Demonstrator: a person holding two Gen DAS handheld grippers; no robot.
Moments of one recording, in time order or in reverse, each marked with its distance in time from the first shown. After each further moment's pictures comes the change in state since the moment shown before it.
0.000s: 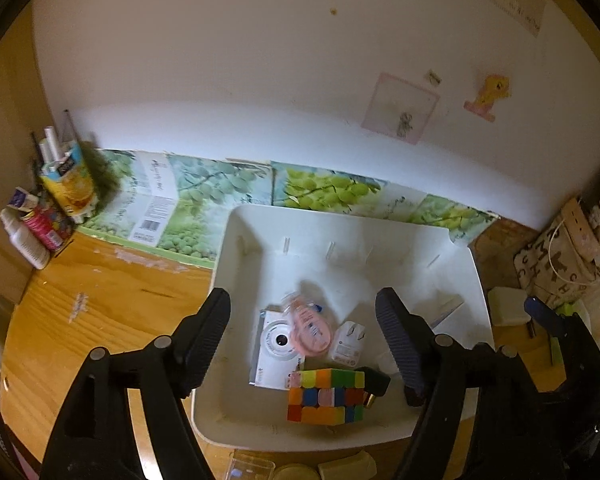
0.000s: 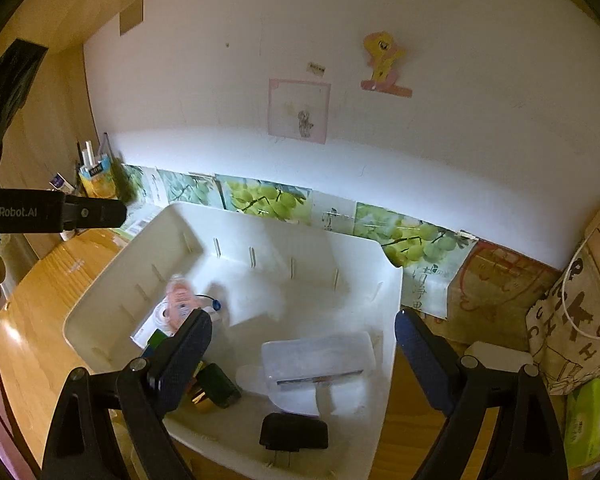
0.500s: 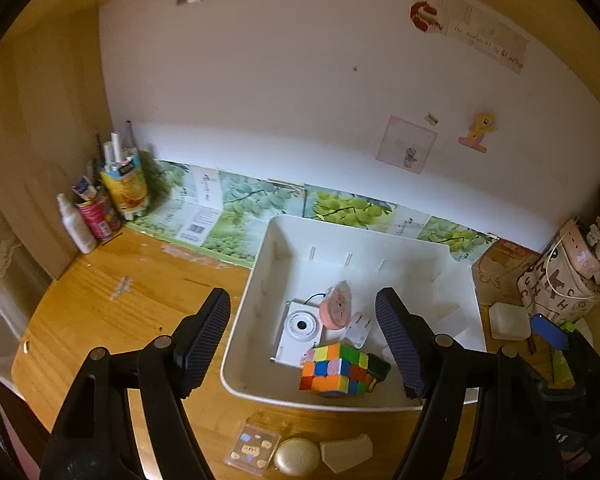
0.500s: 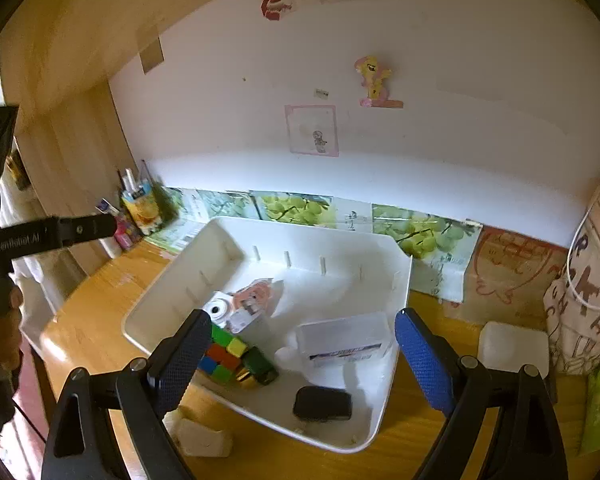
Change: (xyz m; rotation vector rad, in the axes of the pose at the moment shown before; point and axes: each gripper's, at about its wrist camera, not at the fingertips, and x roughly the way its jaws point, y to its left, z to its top) left arm -0.069 0.000 -0.037 -0.067 -0.135 0.103; right arm -0.047 -0.021 -0.012 0.081 -0.031 0.170
